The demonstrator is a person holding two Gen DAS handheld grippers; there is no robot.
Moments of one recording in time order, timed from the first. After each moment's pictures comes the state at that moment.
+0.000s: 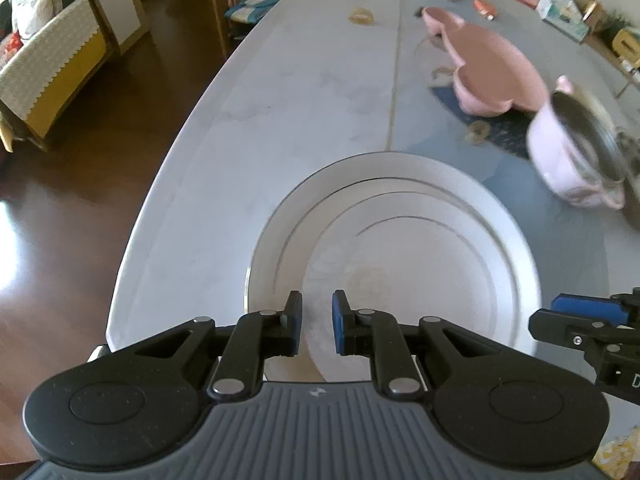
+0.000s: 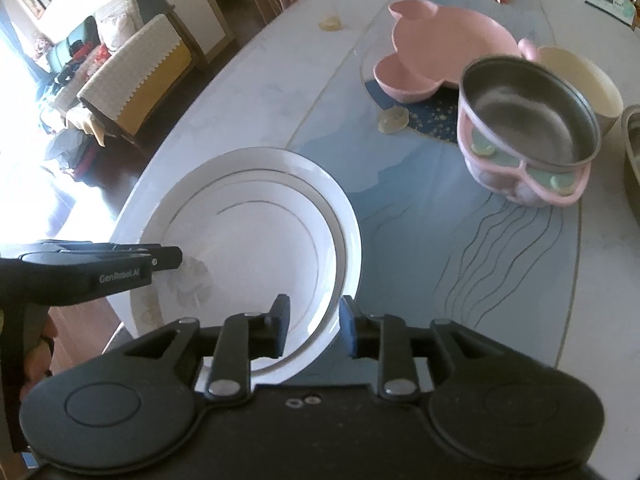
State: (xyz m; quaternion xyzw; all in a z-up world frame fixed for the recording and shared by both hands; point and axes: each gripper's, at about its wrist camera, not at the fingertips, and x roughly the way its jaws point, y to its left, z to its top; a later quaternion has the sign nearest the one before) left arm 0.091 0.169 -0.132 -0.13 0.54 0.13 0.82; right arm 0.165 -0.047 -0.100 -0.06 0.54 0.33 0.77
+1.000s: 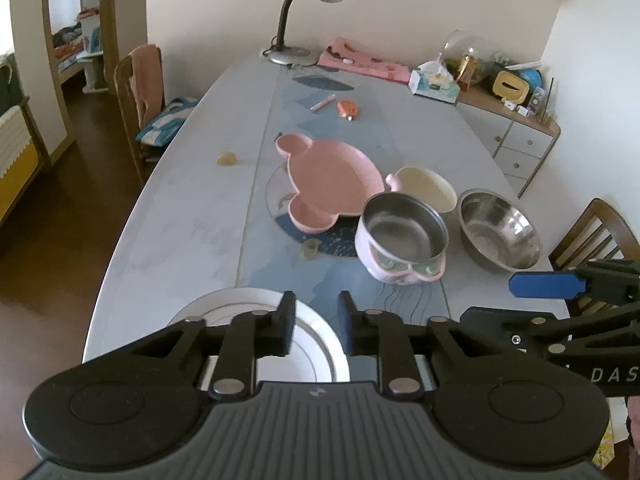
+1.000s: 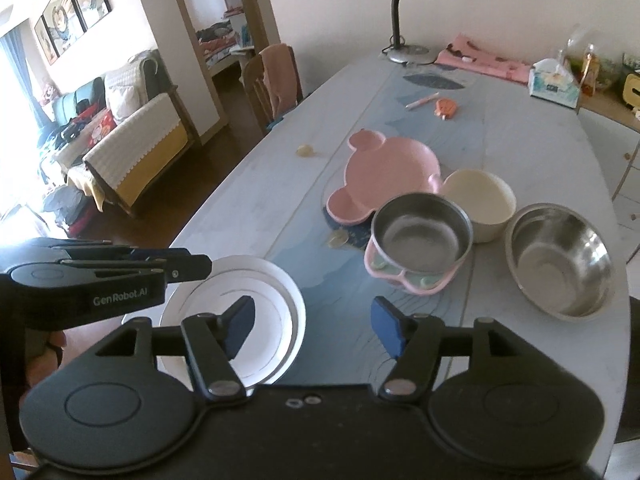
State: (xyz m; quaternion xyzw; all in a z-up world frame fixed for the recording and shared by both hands) left arm 0.090 0.083 -0.007 -0.09 0.41 0.02 0.91; right arm 0.158 -0.120 0.010 -0.05 0.42 0.31 0.85
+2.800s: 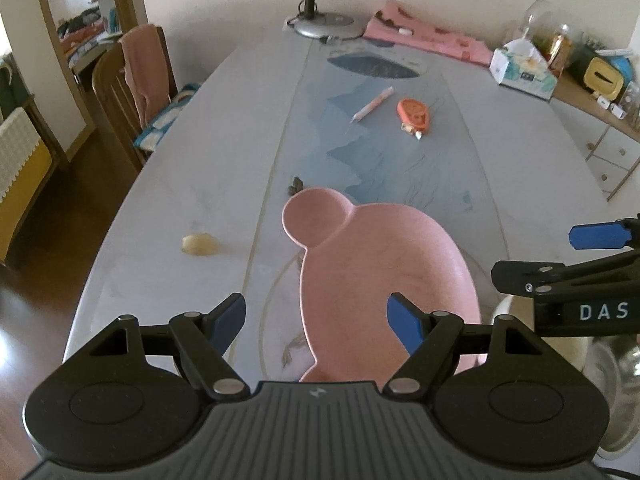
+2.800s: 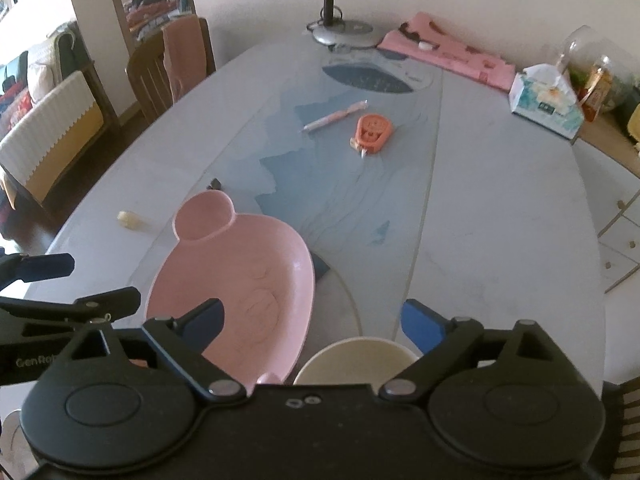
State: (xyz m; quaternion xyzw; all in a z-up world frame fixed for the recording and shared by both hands) left arm 0.381 0.103 -0.081 -0.07 0.47 0.09 0.87; right arm 0.474 -0.075 -0.069 -0.13 0.47 0.25 0.84
